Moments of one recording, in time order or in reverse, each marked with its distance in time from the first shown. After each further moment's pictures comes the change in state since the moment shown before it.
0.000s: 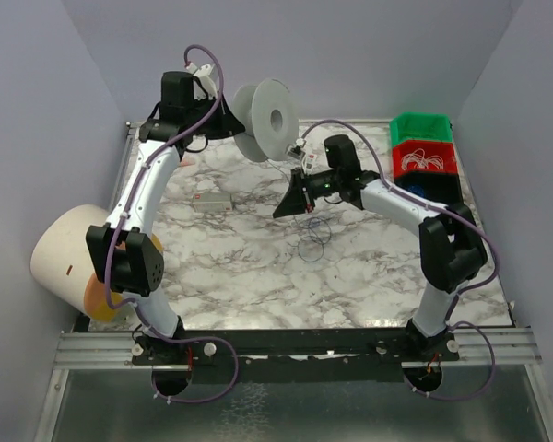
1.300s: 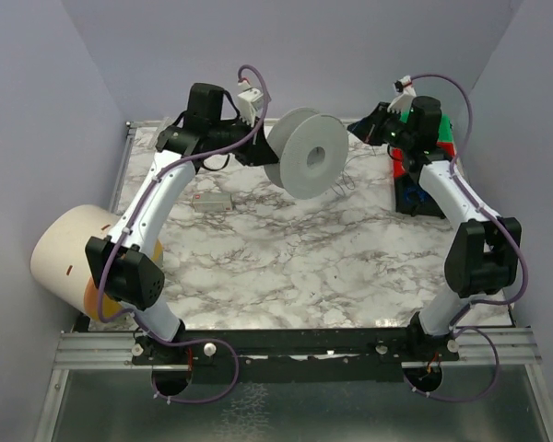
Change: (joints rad) left arm -0.113 -0.079 -0.058 -0.123 0.350 0.302; right arm -0.391 -0.117 0.084 0.111 0.686 0.194
